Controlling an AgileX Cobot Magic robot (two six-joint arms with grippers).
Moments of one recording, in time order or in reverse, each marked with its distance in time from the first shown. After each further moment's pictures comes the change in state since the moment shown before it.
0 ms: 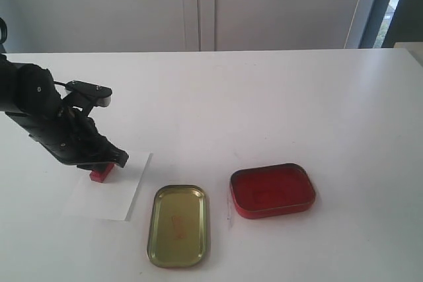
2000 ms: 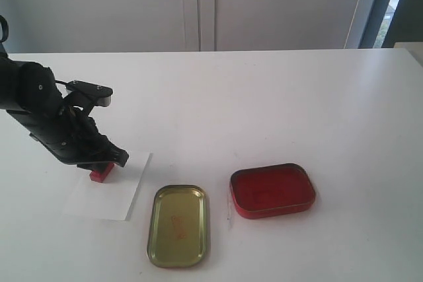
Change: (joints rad) left arm 0.000 0.012 -0.012 0.000 0.021 0.000; right arm 0.000 0.000 0.000 0.000 0.000 0.000
